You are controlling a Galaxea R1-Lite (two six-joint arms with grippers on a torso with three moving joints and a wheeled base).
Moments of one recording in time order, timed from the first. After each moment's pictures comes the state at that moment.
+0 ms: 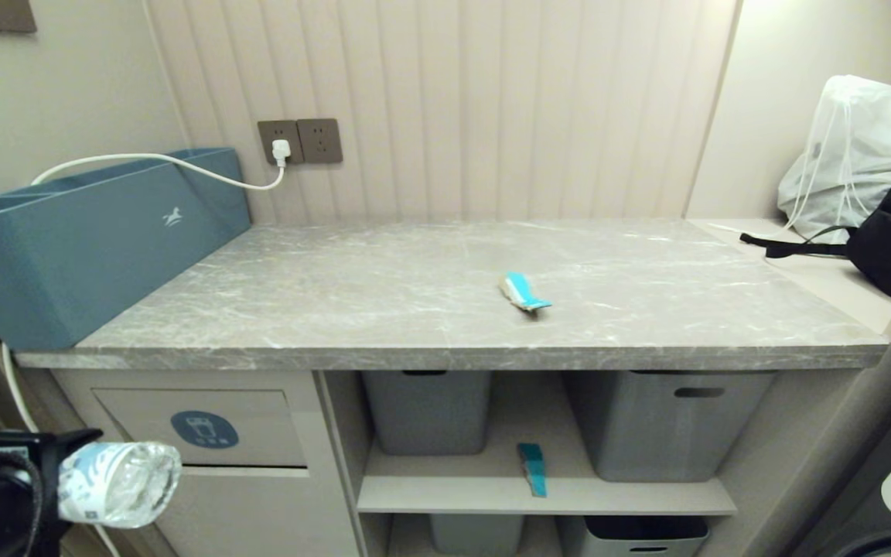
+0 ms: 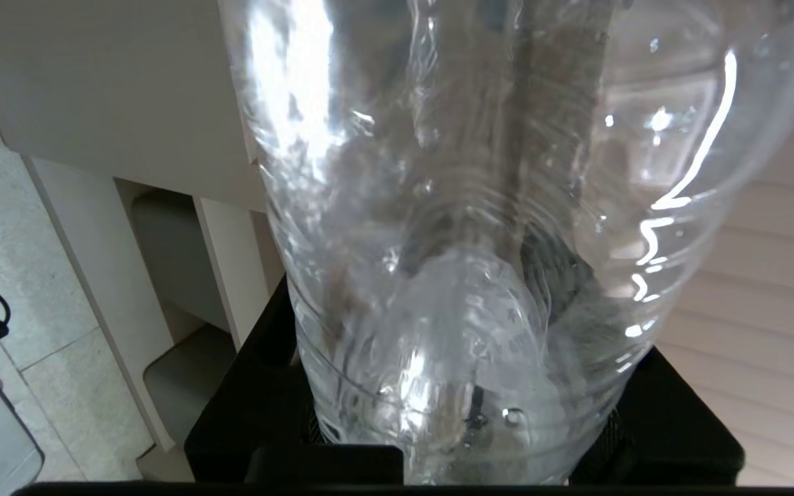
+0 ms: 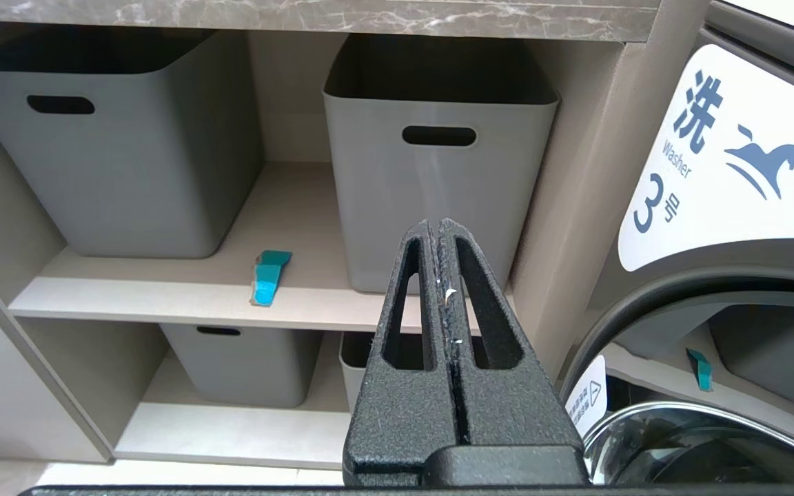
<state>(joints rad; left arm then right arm) 0.02 1.13 -0.32 -0.30 0.17 -1.47 0.00 0.00 0.00 0.00 0.00 -0.02</state>
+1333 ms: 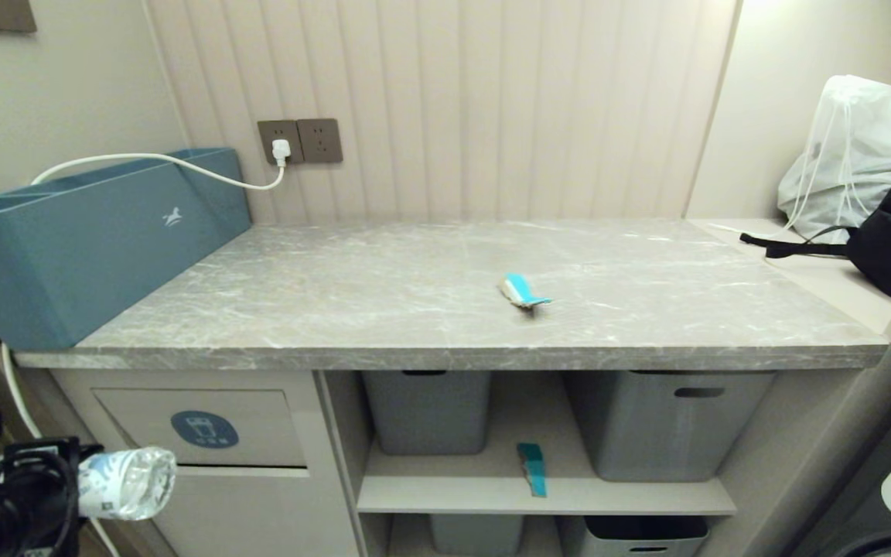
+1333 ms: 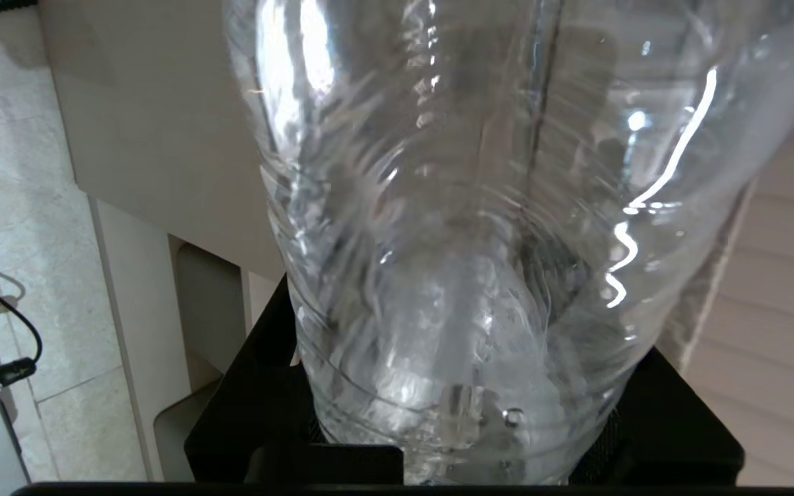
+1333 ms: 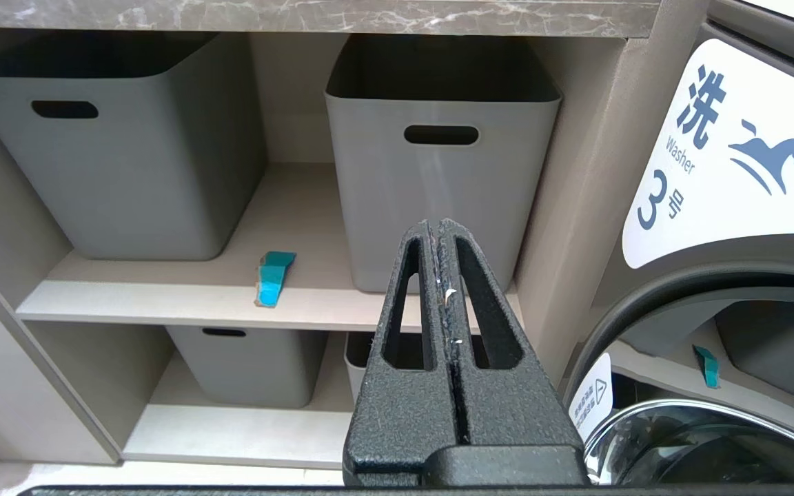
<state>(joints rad) 0.16 1.42 -0.27 -0.52 0.18 -1.47 0.00 0.00 0.00 0.00 0.00 -0.01</state>
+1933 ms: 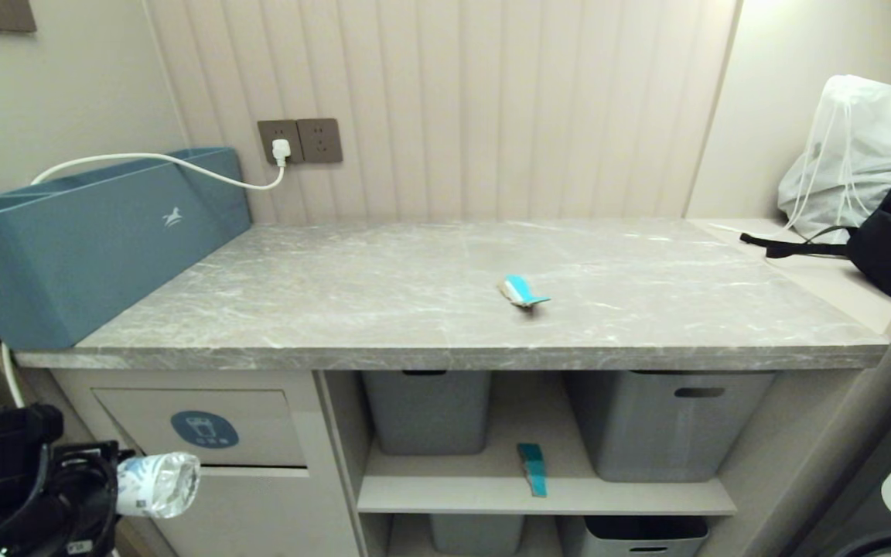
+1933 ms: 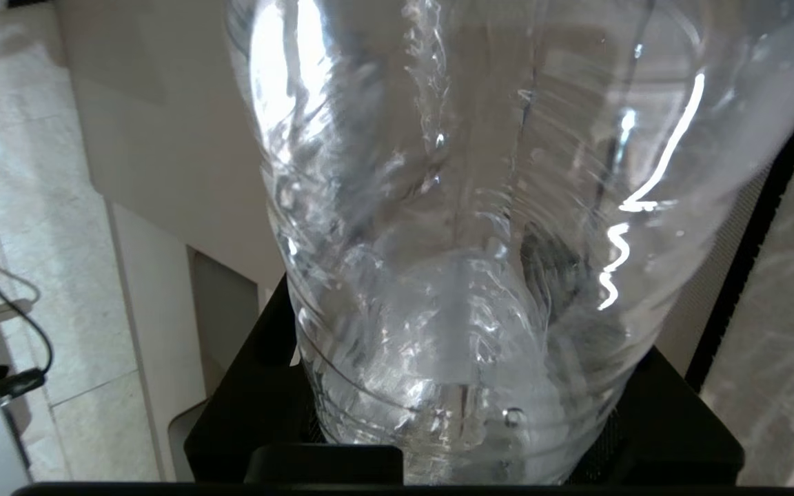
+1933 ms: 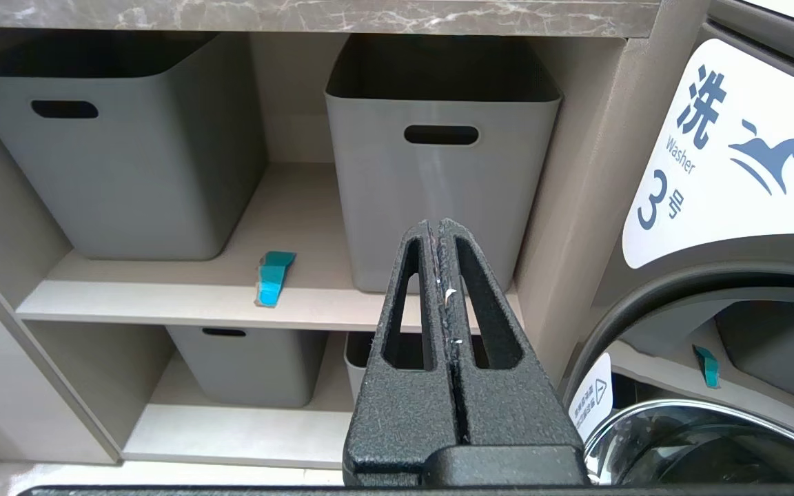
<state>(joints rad) 0.16 1.67 -0.23 -0.77 0.16 -1.47 0.00 0.00 0.00 0.00 0.00 -0.01</state>
